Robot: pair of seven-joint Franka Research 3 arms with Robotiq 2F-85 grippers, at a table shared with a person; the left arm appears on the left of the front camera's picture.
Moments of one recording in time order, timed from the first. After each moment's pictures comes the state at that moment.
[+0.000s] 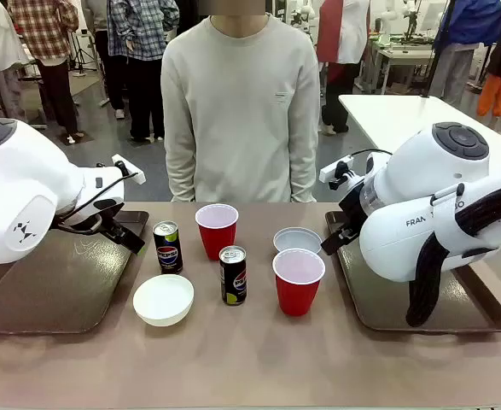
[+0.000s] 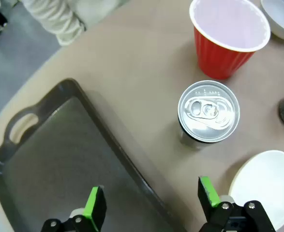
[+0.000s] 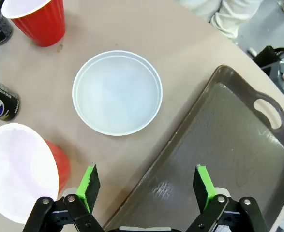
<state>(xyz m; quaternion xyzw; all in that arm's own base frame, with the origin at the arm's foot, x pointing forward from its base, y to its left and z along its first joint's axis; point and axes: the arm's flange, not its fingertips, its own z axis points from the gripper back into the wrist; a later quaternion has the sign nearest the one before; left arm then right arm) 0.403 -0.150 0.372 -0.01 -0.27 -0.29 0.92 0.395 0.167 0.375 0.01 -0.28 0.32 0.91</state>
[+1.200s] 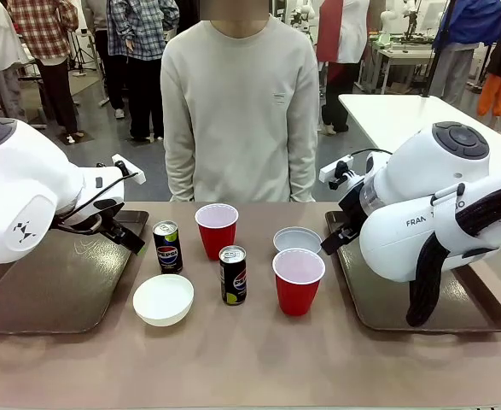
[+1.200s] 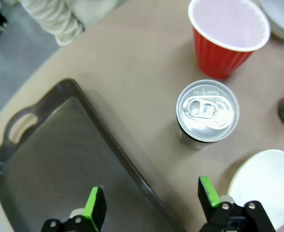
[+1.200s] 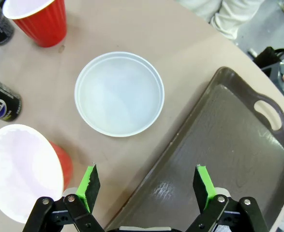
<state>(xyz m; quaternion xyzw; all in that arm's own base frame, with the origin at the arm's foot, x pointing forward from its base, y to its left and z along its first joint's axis) 0.402 -0.152 0.374 -0.01 -0.26 -0.30 0.92 0.393 0.171 0.379 0.01 -0.28 0.32 0.90</state>
